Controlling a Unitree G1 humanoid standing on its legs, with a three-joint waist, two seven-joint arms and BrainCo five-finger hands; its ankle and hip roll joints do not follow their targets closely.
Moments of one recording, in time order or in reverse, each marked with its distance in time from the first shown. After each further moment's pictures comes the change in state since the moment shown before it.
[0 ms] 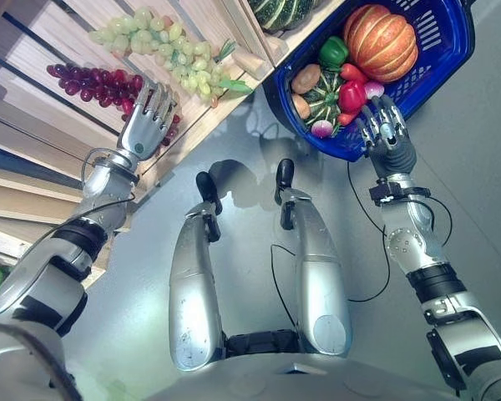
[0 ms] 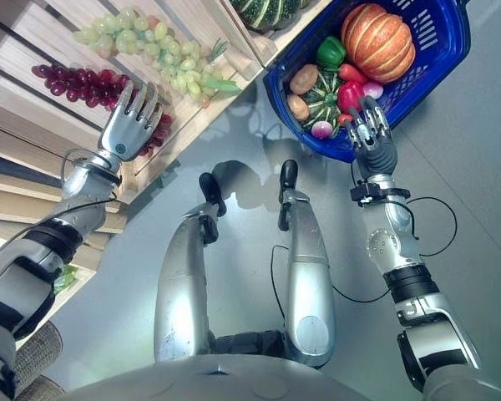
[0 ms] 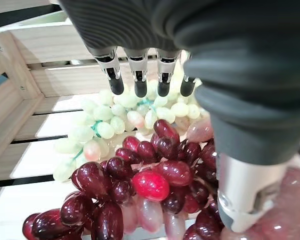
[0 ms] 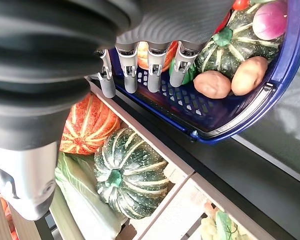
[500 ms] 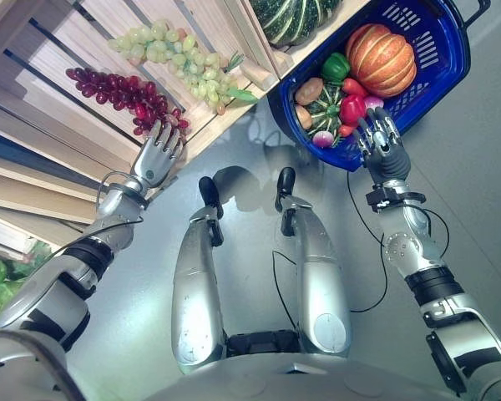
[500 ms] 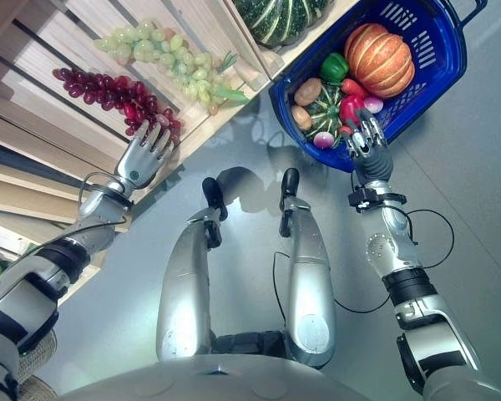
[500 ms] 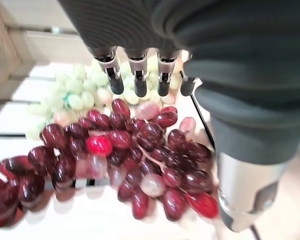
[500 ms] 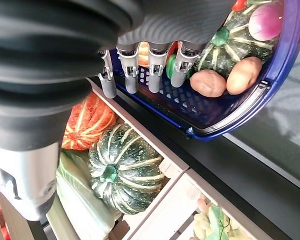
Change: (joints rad) left arm 0.117 -0.016 -0.030 -0.042 -0.063 -0.058 0.009; right arm 0.025 0.000 0.017 0.027 -0.003 -0.003 -0.018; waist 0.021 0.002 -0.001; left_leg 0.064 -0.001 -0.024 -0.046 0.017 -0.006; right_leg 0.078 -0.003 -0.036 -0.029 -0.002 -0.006
